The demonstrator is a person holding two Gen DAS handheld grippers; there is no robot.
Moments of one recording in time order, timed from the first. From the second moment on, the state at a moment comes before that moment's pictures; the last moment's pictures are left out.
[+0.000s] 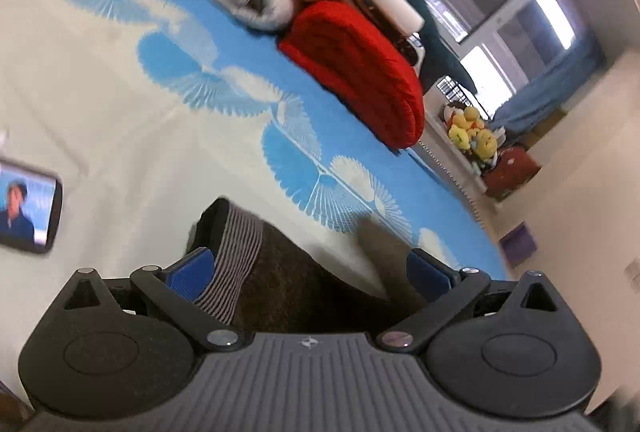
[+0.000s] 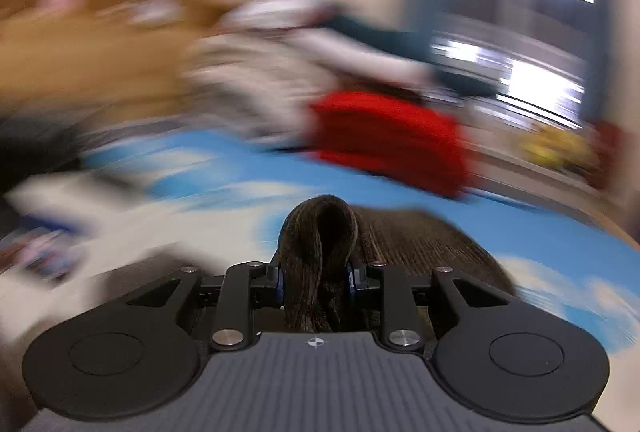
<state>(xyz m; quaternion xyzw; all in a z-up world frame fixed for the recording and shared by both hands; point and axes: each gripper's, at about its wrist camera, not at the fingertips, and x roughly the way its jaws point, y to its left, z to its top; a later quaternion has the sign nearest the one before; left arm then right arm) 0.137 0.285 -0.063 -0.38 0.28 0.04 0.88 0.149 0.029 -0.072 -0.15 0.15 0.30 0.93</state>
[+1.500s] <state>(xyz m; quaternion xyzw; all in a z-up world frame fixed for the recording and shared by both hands) 0.172 0.300 -0.126 -0.36 0.41 0.05 0.84 0.092 -0.021 -0.063 -0.11 0.17 0.43 0.88</state>
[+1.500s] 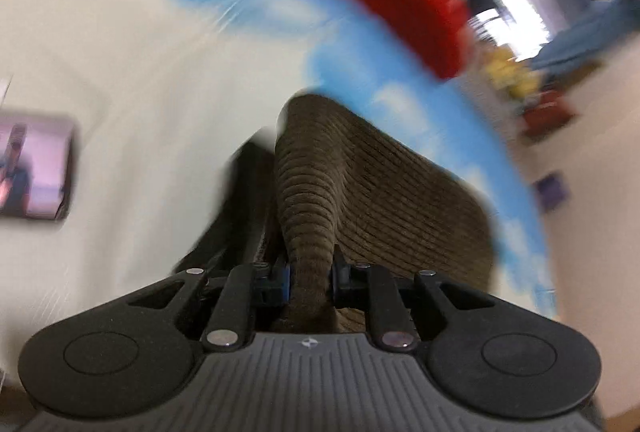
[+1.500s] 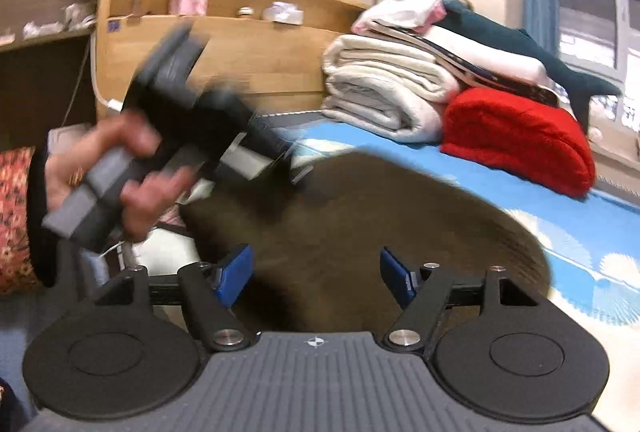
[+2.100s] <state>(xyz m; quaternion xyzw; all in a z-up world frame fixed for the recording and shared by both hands) 0.173 0.299 -0.112 -0.33 0.38 0.05 0.86 0.259 -0.066 -0.081 0.01 0.29 0.24 0.93</state>
